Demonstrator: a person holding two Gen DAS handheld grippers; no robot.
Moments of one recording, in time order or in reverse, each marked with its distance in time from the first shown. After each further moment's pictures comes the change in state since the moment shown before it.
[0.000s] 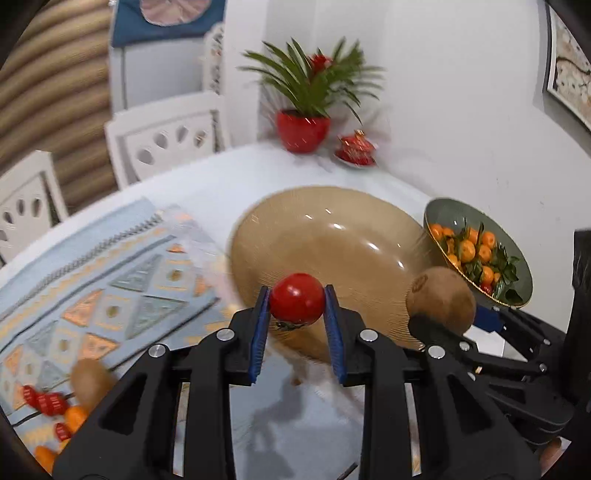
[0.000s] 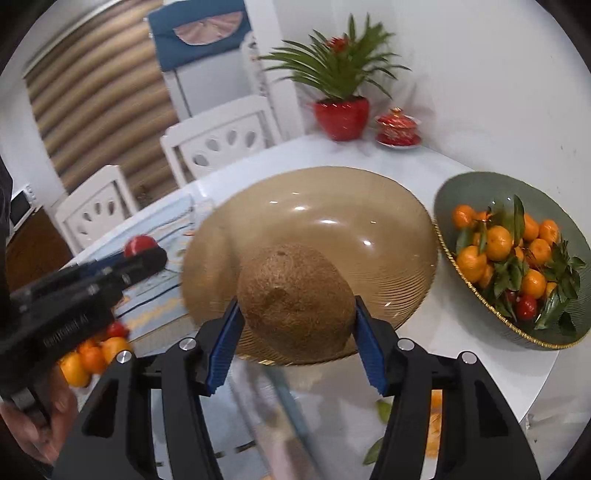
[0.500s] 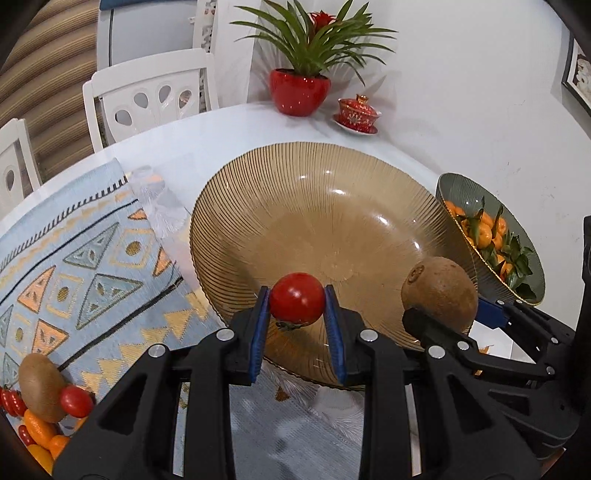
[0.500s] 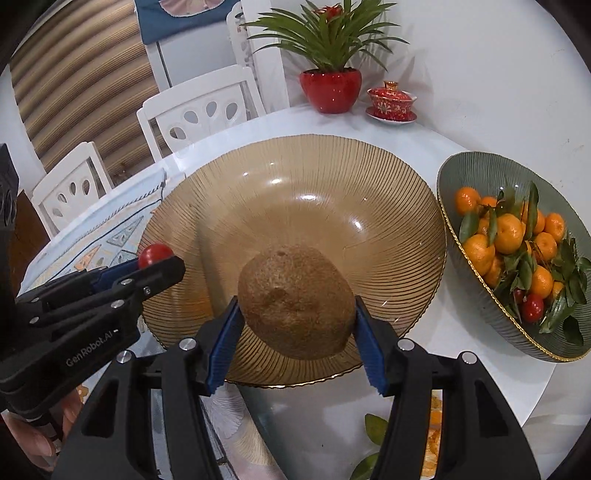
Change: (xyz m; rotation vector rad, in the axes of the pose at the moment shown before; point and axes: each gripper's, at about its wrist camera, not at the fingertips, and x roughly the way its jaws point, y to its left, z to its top) left arm 0.060 0.004 -0.007 -0.046 0.108 -0.043; right arm 0.035 -0.008 0.001 -0.018 0.092 -0.061
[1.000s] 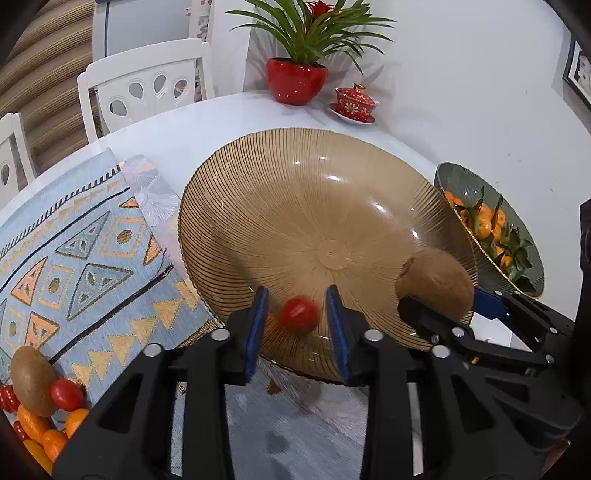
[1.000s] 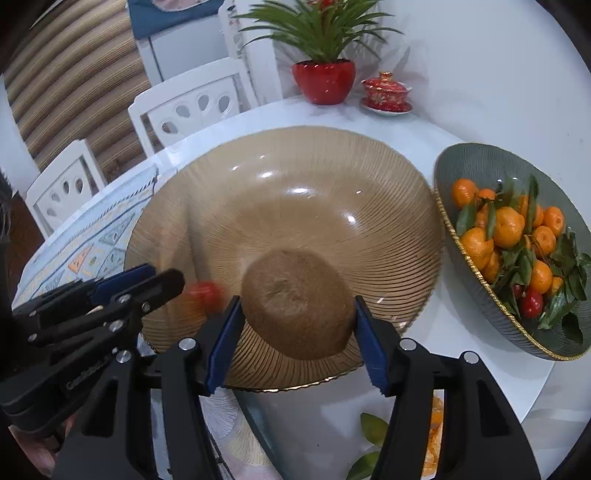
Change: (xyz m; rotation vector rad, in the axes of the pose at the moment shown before) left arm 0.003 -0.004 -0.004 -0.001 0.030 -0.010; right arm 0.005 -0.006 0.005 0.023 0.018 -0.020
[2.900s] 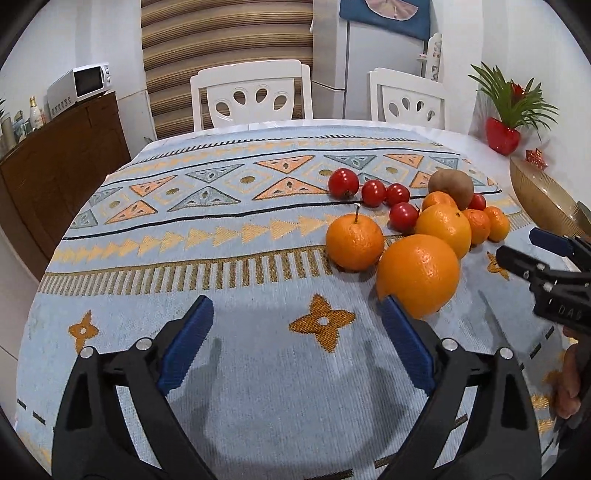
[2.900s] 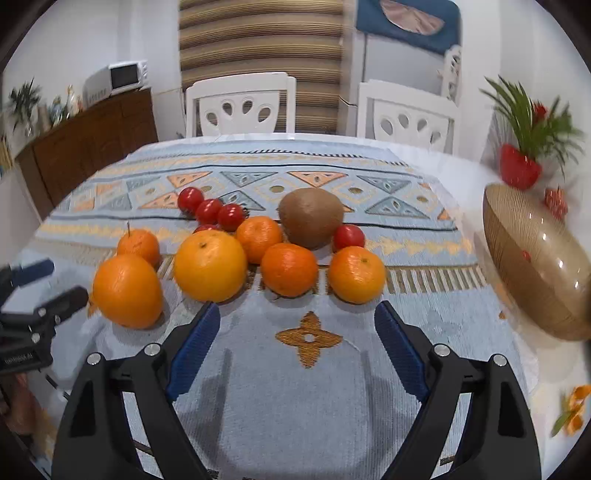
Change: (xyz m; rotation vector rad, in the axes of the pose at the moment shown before) left arm -0.222 0.224 -0.259 -0.342 -0.176 0.567; right arm -0.026 0.256 -0.139 -0.500 -0.109 0.291
